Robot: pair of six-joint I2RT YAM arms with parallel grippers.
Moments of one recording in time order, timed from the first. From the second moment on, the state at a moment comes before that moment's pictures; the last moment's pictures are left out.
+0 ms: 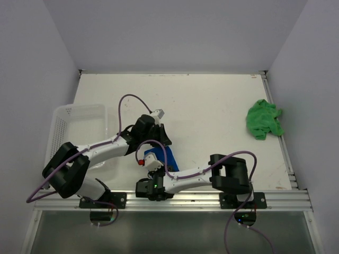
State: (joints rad) left arm -0.68 1.44 0.75 0.03 0.23 -0.67; right arm 1.53 1.92 1.21 -0.78 1.01 0.83
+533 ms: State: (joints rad) left arm -0.70 1.36 0.53 0.13 0.23 -0.67; right arm 1.60 2.12 1.40 -1.04 1.11 0.89
